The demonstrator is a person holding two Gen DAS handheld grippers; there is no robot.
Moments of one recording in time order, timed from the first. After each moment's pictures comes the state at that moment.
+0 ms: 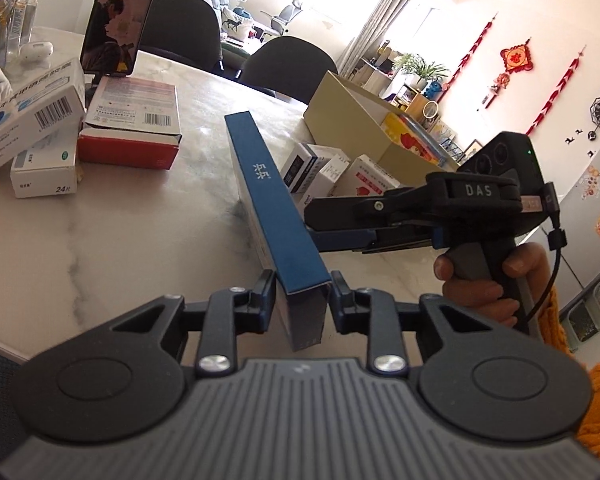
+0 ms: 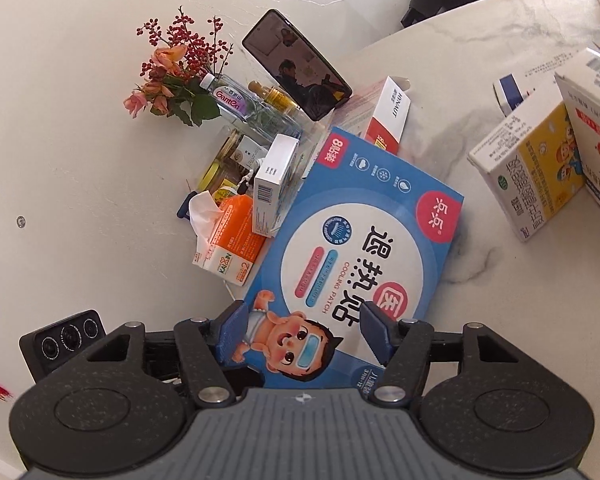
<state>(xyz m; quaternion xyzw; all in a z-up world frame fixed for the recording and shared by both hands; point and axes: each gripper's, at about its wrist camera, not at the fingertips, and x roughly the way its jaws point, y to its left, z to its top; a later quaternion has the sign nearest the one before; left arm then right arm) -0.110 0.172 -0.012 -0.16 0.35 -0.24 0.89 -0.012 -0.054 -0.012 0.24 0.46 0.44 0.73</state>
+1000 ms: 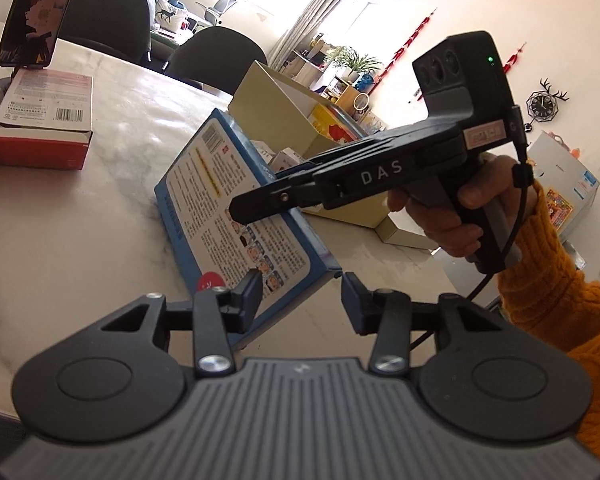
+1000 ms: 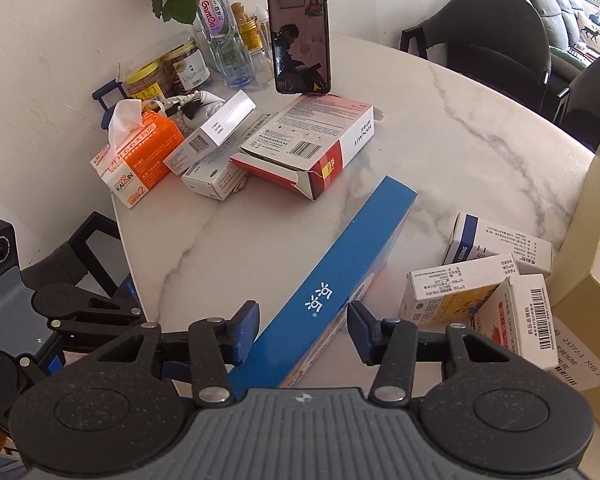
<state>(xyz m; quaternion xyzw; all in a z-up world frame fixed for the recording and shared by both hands) -0.091 0.156 -0.020 -0.20 0.34 -0.35 0.85 0.001 -0.008 0.049 -0.10 0.48 0.36 0.79</state>
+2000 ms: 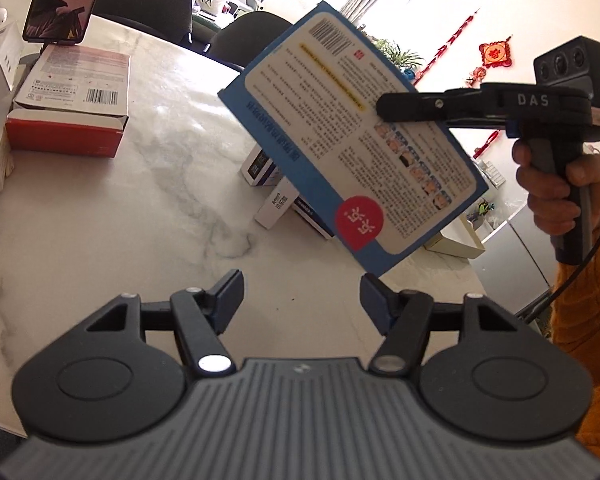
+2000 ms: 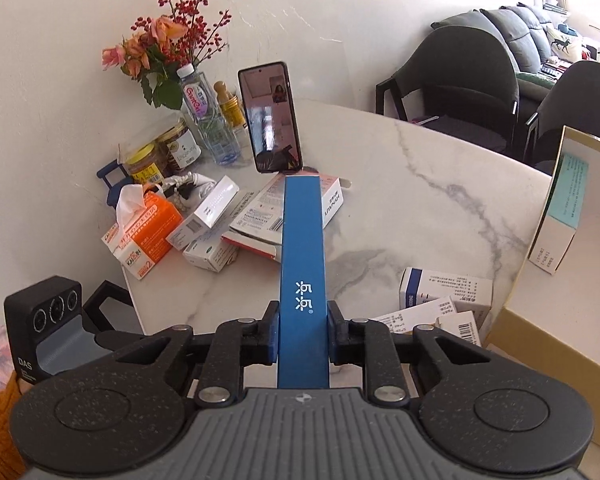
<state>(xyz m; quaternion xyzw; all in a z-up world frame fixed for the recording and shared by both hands) -0.060 0.152 -0.032 -0.20 0.37 -0.29 0.86 0.010 -0.064 0.104 -0.01 0.41 0.36 0.84</state>
